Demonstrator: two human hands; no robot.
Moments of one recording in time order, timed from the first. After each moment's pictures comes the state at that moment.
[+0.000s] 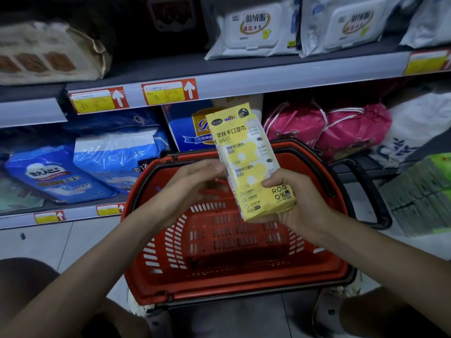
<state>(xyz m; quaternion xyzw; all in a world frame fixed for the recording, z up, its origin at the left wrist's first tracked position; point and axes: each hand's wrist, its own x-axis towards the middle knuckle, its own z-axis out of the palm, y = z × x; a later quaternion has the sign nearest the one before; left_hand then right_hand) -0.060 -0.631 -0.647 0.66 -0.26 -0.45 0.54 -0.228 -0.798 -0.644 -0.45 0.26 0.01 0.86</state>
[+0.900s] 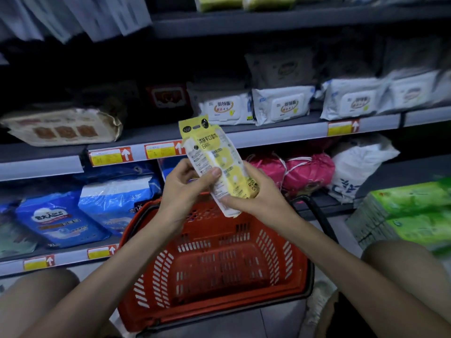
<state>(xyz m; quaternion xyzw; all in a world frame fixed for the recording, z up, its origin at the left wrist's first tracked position) -0.108 -0.662 -0.565 0.64 -0.26 -0.22 0.69 -0.238 -0.798 -0.566 -0.76 0.15 -0.20 0.59</state>
